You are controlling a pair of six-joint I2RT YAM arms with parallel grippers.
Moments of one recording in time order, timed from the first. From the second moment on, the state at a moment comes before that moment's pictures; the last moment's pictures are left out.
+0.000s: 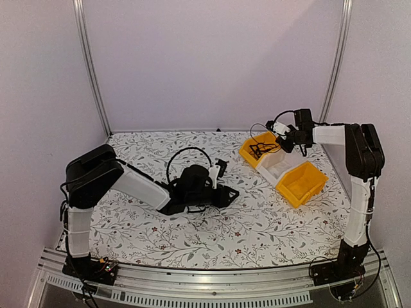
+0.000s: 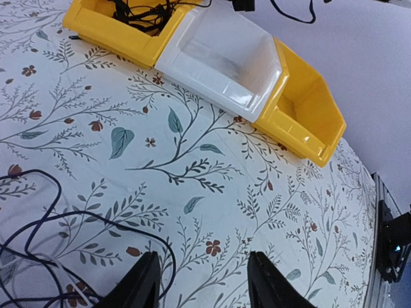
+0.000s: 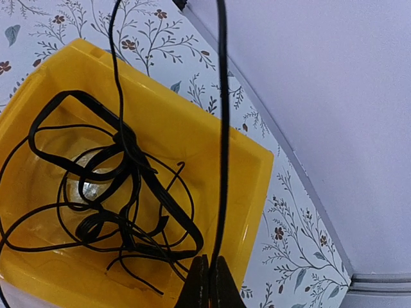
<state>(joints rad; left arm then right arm) -0.97 2.09 1.06 0.61 0.08 -0.51 0.15 2.12 1.52 -0.10 -0.23 -0.84</state>
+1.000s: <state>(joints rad) -0.97 2.09 1.06 0.60 0.06 -0.51 0.23 2.26 1.68 0.03 0.09 -1.84</state>
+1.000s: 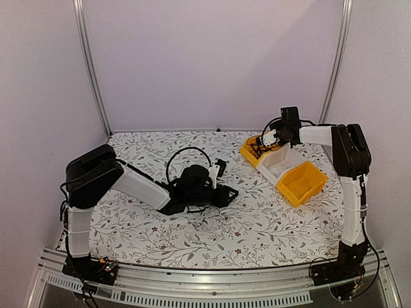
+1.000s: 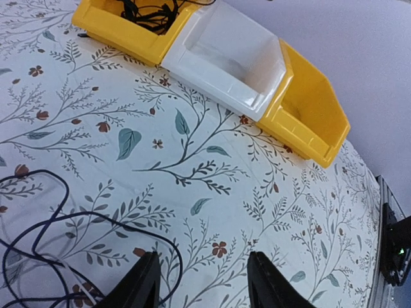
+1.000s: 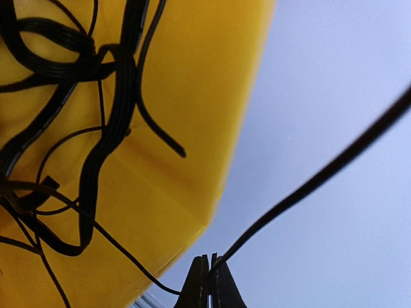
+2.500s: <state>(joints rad) -0.97 2.02 1.01 0.62 0.06 -0.50 0.23 1.83 1.40 -0.51 -0.16 -1.02</state>
